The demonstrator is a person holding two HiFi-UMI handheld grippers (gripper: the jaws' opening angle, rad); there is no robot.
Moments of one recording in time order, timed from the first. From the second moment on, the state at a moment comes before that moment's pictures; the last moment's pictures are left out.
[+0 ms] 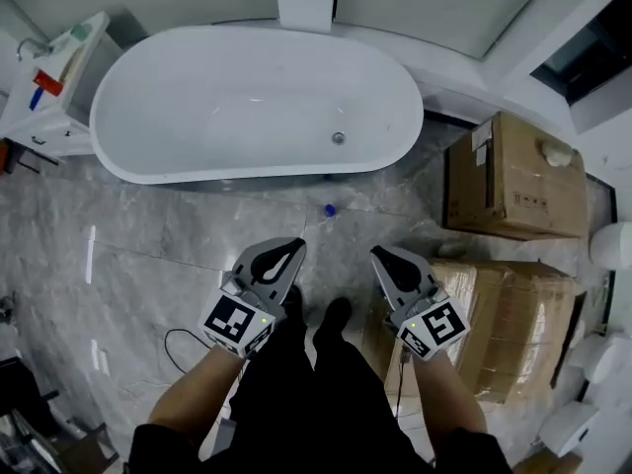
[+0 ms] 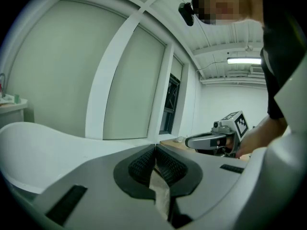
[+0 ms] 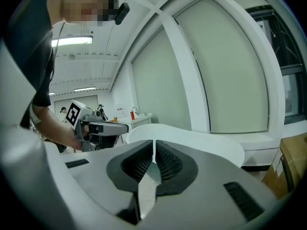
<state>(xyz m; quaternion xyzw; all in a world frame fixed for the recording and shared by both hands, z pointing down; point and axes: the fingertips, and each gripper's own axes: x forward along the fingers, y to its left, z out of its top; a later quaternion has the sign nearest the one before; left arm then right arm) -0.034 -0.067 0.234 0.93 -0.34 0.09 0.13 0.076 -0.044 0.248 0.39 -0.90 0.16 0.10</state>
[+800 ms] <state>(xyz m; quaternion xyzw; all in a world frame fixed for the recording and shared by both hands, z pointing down) -0.059 -0.047 0.091 0.91 -0.39 0.09 0.10 0.112 0.011 0.058 0.40 -0.91 0.12 -0.01</state>
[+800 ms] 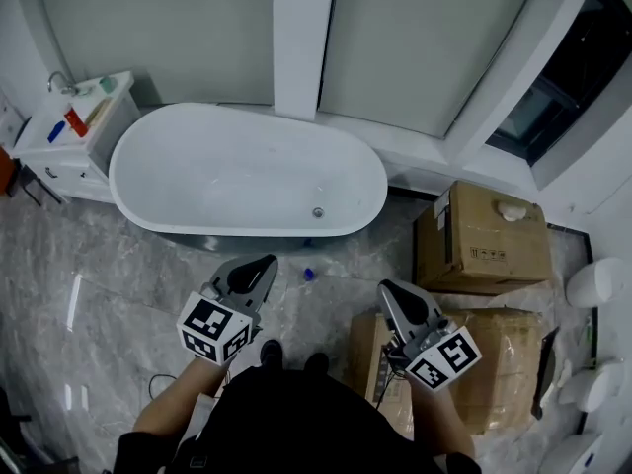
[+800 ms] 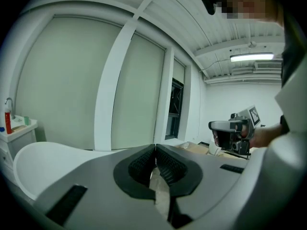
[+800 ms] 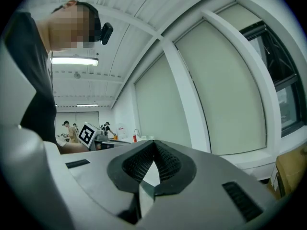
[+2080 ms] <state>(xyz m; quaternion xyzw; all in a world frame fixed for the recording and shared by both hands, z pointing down) -0.040 -0.044 -0.013 0.92 -0.39 0.04 0.03 0.121 0.012 -0.005 0.49 -0.87 0.07 -0.08</state>
